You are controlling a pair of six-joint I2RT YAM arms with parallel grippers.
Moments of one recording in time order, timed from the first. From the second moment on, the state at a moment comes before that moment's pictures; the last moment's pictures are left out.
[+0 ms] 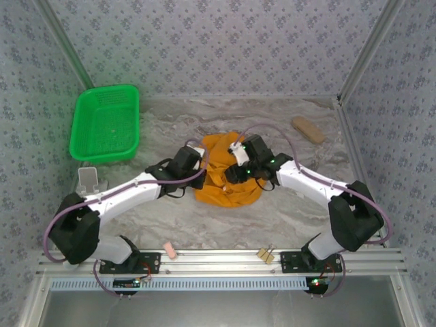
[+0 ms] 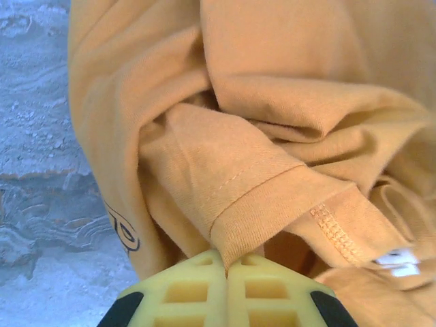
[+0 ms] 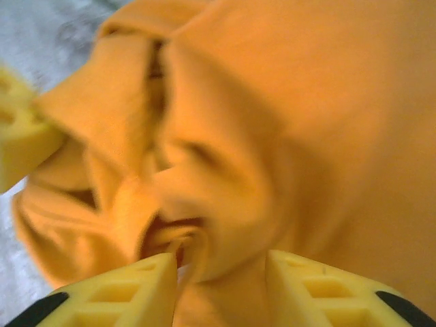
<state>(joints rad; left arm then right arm) -0.75 1.37 0.88 -0.37 -0.05 -0.42 0.65 1.49 0.98 -0.38 -0.27 0.12</state>
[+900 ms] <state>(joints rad) -0.54 1.27 0.65 -0.16 0.26 -0.49 0.73 1.62 1.03 -0.39 -0.31 -0.02</state>
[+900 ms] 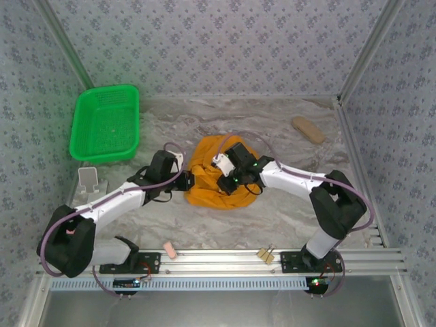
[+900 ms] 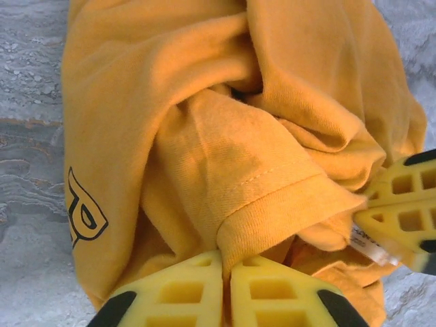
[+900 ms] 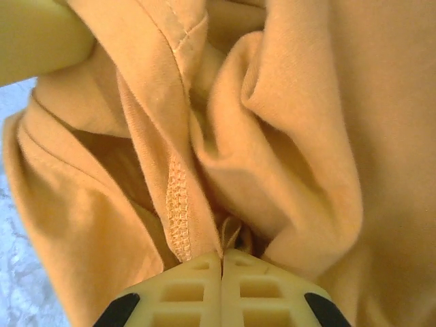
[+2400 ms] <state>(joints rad) -0.52 1.24 0.68 -0.01 0.50 -0.49 0.64 1.49 1.08 -0.35 -0.10 0.10</state>
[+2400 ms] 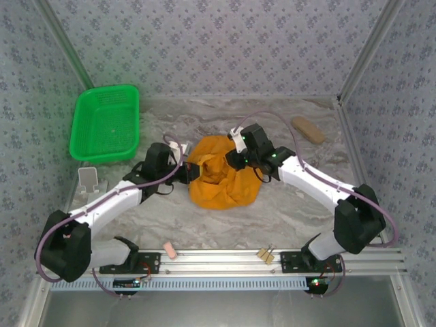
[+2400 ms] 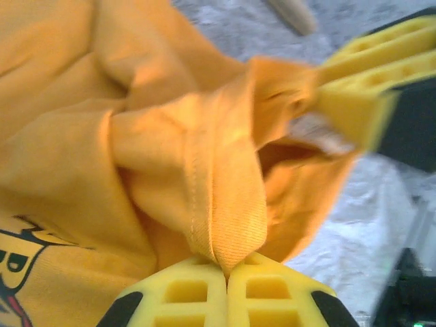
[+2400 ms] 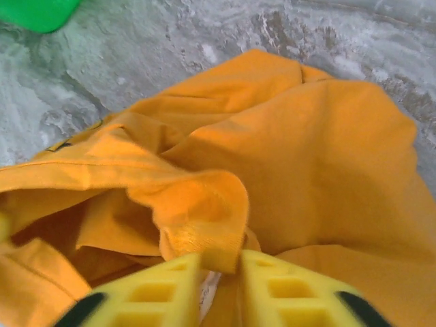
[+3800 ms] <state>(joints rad) -0.62 1.18 0.77 -0.34 0.26 -0.46 0.44 1.62 1.24 -0.62 -0.46 0.09</state>
